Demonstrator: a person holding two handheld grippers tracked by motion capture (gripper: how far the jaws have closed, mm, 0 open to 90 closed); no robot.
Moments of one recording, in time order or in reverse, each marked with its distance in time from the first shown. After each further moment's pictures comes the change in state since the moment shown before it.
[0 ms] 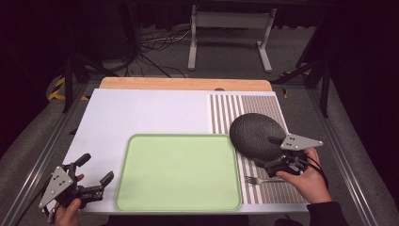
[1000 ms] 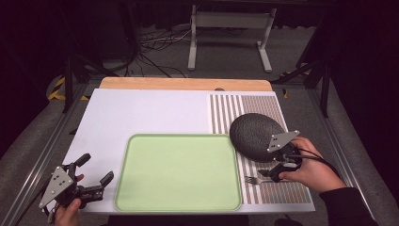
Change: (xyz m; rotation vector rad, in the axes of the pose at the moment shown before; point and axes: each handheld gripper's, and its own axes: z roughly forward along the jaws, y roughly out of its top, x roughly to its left) left arm 0.000 0.000 0.000 0.003 0.004 -0.001; right arm -0.001 0.022 0.007 0.457 0.102 -0.235
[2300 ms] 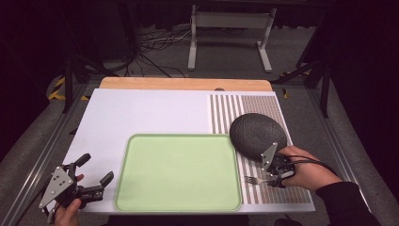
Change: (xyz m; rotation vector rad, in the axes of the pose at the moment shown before) left arm 0.000 0.000 0.000 0.000 -0.003 0.003; right arm 0.006 -0.012 0.031 0.400 0.206 -0.270
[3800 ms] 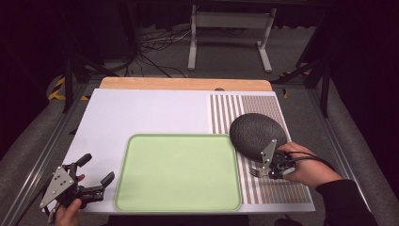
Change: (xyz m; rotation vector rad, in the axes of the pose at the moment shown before) left arm -0.001 0.000 0.001 0.004 -0.010 0.000; right arm -0.003 0.005 -0.020 0.017 0.003 -0.042
